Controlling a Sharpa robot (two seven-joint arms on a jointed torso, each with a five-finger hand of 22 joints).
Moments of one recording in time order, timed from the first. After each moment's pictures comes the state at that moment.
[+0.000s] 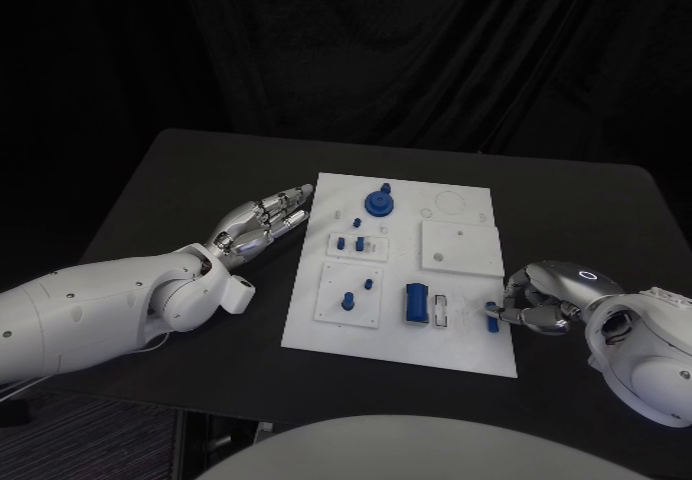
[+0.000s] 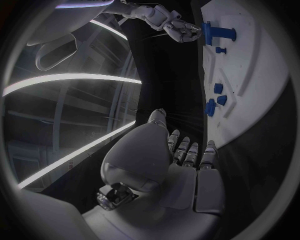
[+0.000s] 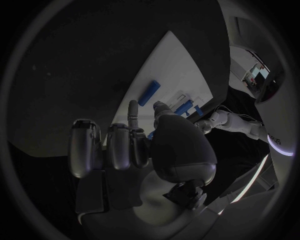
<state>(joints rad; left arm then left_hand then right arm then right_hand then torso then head) 1.10 -0.95 -0.21 1.45 -0.23 -0.01 0.68 1.53 0.20 -0.23 0.27 0.52 0.30 0.03 0.04 0.04 0.07 0.11 0.16 0.03 0.00 0.10 0.01 0.00 0.17 0.02 0.22 0.01 0.05 1.16 -1.25 -0.25 2.00 -1.63 -0.29 -0.57 1.14 -0.01 -0.04 0.29 0.34 0.91 0.04 0.47 0.63 1.47 -0.04 1.57 1.31 1.47 -0.10 1.46 1.26 0.04 1.47 0.01 1.42 1.31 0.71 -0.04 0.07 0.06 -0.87</state>
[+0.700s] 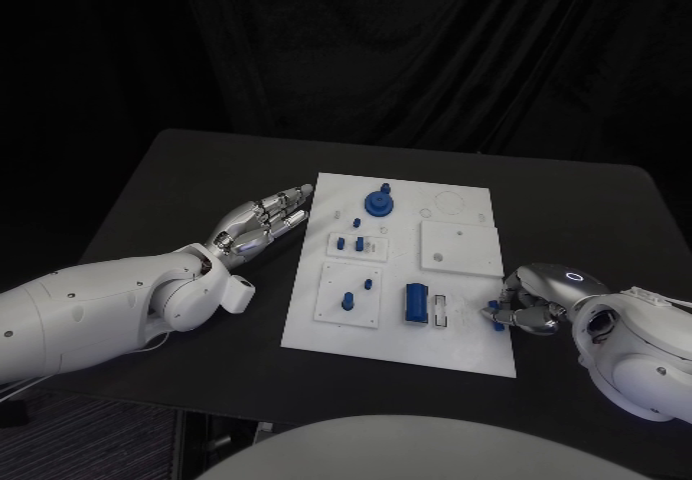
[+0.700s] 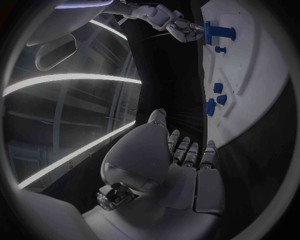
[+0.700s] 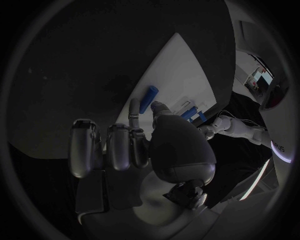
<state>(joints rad) 1.10 -0.94 -0.21 1.44 -0.23 -0.01 0.68 1.53 0.20 -0.23 0.26 0.53 0.30 0.03 0.04 0.04 0.07 0.11 0.16 0.03 0.00 0.10 0.01 0.00 0.17 0.02 0.22 0.01 0.05 1.14 -1.20 -0.25 1.95 -1.65 -0.27 -0.60 1.17 0.00 -0.04 0.27 0.45 0.93 0.05 0.43 0.61 1.46 -0.03 1.57 1.31 1.47 -0.10 1.46 1.25 0.04 1.47 0.01 1.42 1.31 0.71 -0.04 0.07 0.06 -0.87</state>
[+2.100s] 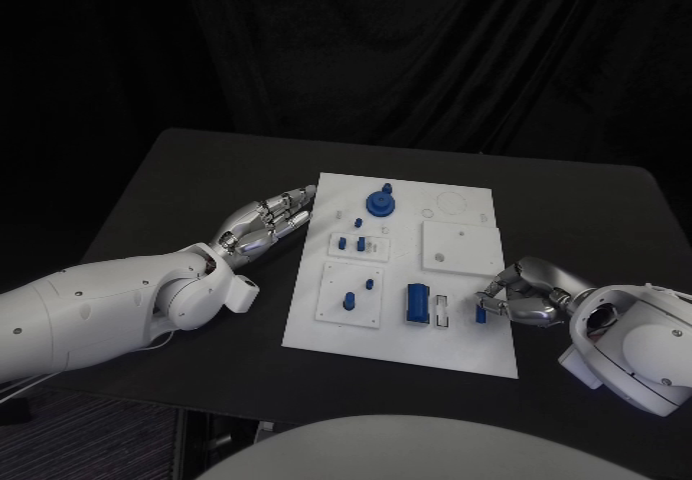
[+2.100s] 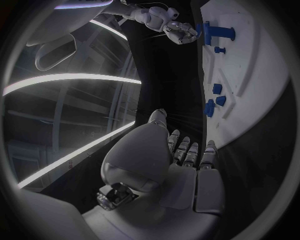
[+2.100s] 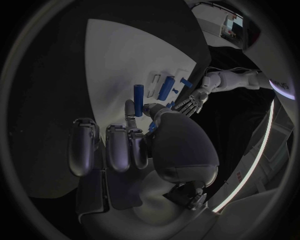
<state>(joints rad) 1.10 -0.93 -0.21 1.43 -0.23 -0.01 0.68 1.53 0.21 -0.23 0.26 0.53 0.30 0.03 0.04 0.03 0.07 0.11 0.16 0.03 0.00 0.10 0.01 0.00 0.17 0.02 0.22 0.01 0.05 1.19 -1.20 -0.25 1.99 -1.12 -0.42 -0.47 1.21 -0.07 0.35 0.17 0.61 0.95 0.06 0.37 0.57 1.47 -0.02 1.57 1.31 1.46 -0.09 1.46 1.23 0.04 1.47 0.02 1.41 1.31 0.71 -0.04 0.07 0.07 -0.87</state>
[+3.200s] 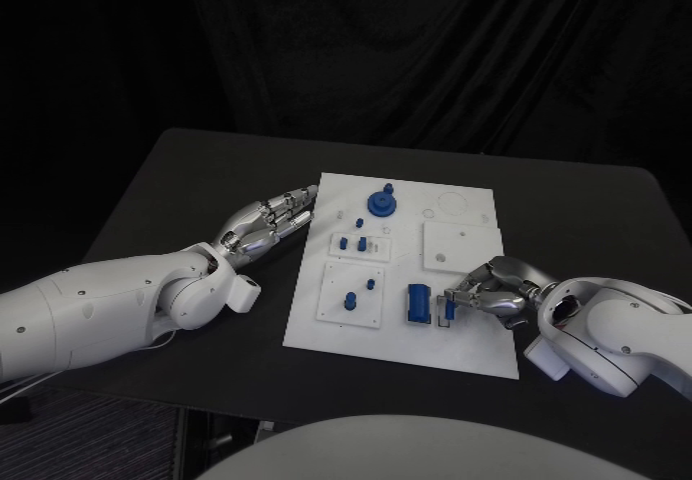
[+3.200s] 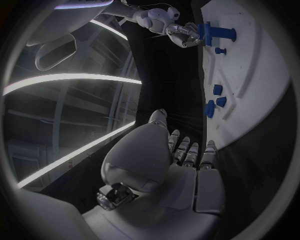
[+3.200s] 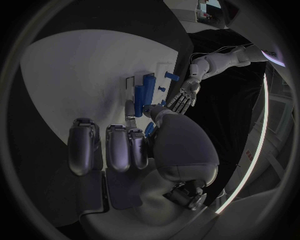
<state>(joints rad) 1.10 -0.92 -0.21 1.43 -0.23 0.00 0.68 1.53 0.21 -0.22 0.26 0.53 0.30 0.03 0.04 0.03 0.07 0.11 0.16 0.03 0.00 0.10 0.01 0.00 0.17 0.02 0.22 0.01 0.05 1.19 -1.09 -0.25 1.93 -0.87 -0.41 -0.40 1.16 -0.07 0.38 0.14 0.58 0.93 0.06 0.38 0.59 1.47 -0.02 1.57 1.31 1.47 -0.09 1.46 1.21 0.04 1.47 0.02 1.40 1.31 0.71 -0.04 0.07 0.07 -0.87</state>
